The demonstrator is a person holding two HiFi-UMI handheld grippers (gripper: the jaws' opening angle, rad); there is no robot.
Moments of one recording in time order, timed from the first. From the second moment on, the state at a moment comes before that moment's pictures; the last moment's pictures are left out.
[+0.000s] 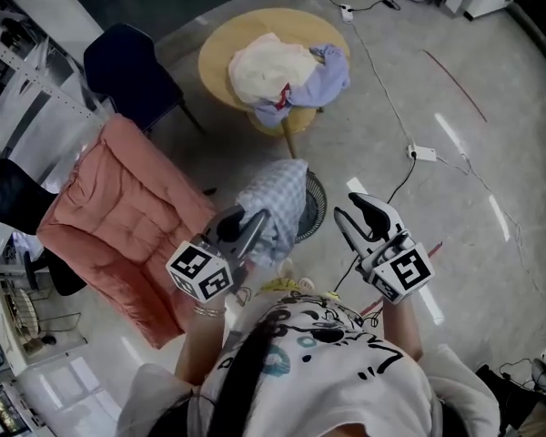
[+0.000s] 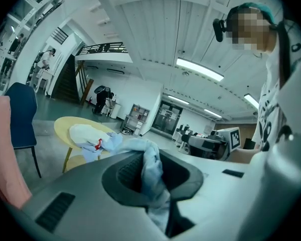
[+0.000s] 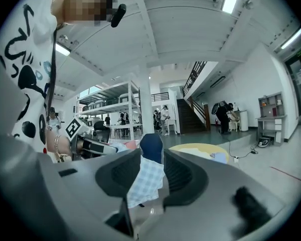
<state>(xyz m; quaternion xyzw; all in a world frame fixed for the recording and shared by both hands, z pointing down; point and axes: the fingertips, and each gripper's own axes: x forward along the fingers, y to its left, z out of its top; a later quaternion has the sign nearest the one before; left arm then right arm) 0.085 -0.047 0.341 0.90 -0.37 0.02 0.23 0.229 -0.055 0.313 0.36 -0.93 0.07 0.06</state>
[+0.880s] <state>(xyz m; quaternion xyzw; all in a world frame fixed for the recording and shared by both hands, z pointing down) 0.081 -0.114 0.435 0.89 -0.36 0.10 0.27 0.180 -0.135 0.339 0.32 -0.94 0.09 0.11</state>
